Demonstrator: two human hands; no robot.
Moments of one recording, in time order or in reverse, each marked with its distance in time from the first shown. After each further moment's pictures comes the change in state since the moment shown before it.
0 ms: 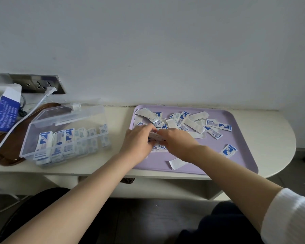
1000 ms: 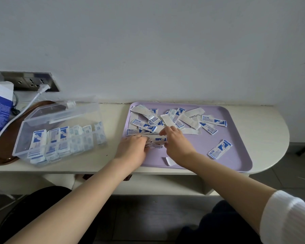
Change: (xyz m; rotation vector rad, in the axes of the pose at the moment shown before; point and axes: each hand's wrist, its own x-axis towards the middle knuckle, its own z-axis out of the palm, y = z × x) left_hand -0.019 -0.001 0.009 0.319 -0.144 0.016; right_hand -0.010 0.007 0.027 0.320 0.070 0.238
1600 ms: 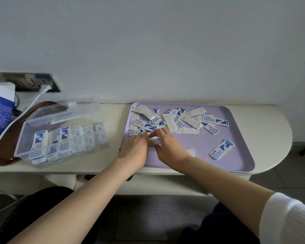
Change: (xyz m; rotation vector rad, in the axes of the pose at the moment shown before) left_hand 0.003 0.001 0.004 0.028 -0.055 0.005; right_hand -0.008 -0.018 0.010 0.165 0.017 -0.166
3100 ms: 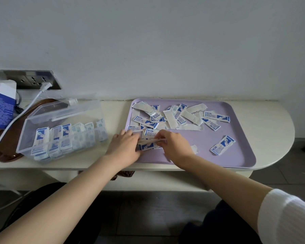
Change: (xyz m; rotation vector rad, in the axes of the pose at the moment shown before) left_hand -0.010 -0.025 -0.008 0.089 -0.078 -0.015; right_hand -0.004 0.009 0.000 -0.046 0.033 0.179
